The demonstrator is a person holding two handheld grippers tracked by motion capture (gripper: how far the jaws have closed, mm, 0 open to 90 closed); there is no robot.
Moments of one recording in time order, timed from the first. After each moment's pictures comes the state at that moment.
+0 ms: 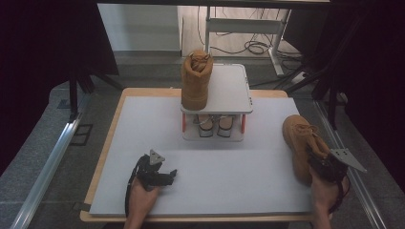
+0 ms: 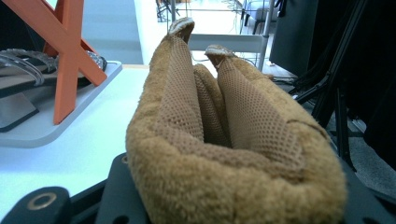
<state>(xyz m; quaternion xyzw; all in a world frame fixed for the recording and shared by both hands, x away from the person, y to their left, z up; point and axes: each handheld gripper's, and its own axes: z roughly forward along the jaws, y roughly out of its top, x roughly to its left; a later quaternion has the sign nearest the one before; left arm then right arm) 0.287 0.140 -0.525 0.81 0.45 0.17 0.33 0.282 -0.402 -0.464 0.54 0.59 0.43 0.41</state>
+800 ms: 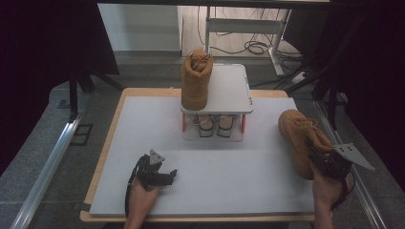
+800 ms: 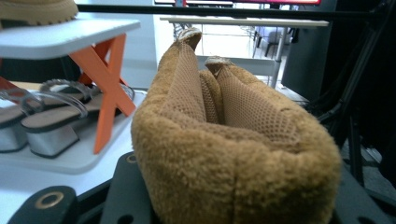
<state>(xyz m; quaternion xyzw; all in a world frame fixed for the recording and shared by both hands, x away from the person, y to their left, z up) 0.288 0.140 -0.525 0.81 0.45 0.17 0.33 0.273 -0.383 -0.421 0.50 0.59 0.47 0.41</state>
